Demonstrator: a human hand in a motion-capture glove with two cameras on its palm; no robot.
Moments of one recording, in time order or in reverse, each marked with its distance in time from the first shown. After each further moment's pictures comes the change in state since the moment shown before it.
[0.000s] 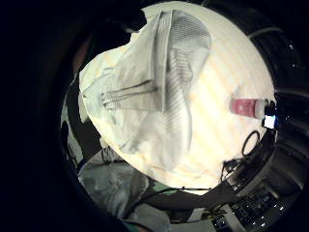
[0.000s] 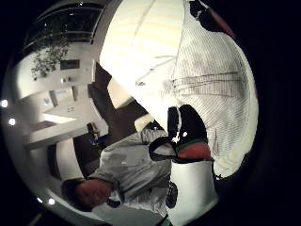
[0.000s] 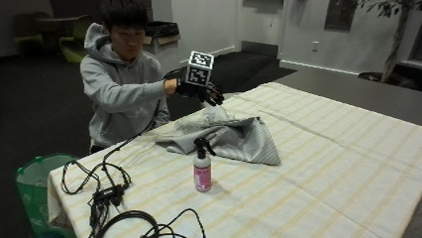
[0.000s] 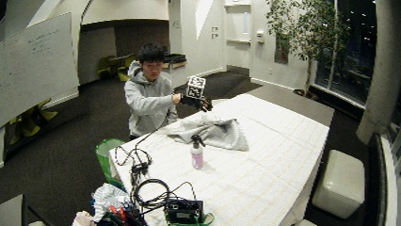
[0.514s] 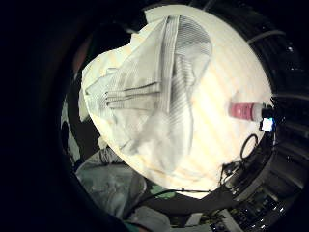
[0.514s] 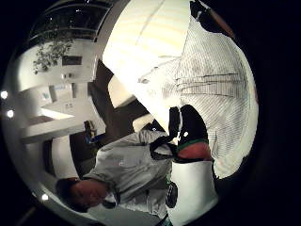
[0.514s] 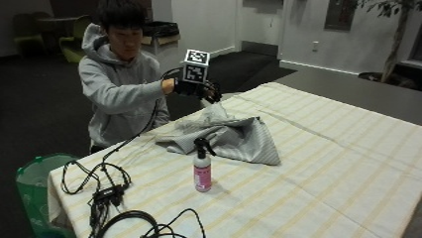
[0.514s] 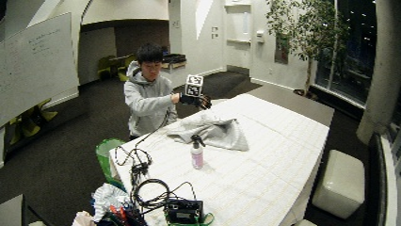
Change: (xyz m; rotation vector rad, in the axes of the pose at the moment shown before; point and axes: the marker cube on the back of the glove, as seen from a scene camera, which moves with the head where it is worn) arm -0.003 0.011 -0.001 0.032 0.022 -0.030
